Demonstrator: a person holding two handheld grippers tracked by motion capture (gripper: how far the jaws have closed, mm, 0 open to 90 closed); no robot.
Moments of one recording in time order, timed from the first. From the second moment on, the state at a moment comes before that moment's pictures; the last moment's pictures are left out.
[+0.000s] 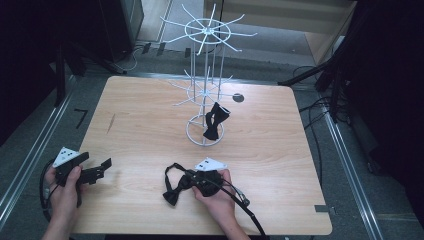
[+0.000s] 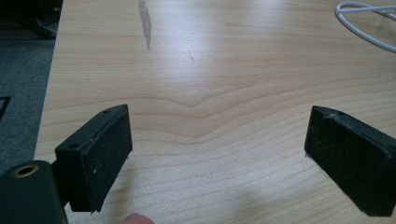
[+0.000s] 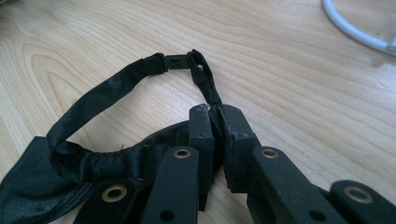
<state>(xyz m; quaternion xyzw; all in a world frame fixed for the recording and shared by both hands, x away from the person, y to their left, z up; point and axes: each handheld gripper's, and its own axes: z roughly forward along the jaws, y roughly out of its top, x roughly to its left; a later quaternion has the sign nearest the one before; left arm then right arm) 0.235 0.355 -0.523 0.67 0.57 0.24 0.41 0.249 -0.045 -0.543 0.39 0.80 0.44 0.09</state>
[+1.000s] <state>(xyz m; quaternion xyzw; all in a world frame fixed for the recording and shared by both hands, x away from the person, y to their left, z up) 0.235 0.355 -0.522 0.67 0.57 0.24 0.41 0.240 -0.060 -0.504 0.37 0.77 0.51 0.14</state>
